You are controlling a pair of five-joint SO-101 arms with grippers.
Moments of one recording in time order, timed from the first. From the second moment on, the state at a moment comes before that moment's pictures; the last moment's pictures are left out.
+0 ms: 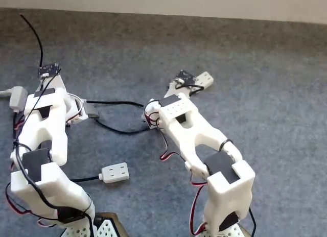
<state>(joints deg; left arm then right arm) -22.7 10.6 24.0 52.7 7.5 -32.4 19.8 14.5 48.0 -53.9</state>
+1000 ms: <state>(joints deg) -19.1 10.6 24.0 55.3 -4.8 -28.4 12.4 -15.4 98.3 37.3</state>
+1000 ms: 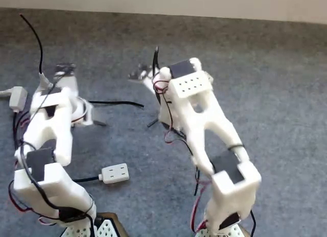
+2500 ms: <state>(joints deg) 2.6 -75.7 74.9 53.0 -11.5 -46.2 -46.5 57.7 57.1 15.8</state>
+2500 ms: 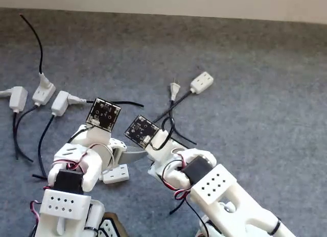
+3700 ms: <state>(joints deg) -5.7 -75.8 71.9 51.0 -10.4 -39.9 -34.4 45.8 73.4 28.4</state>
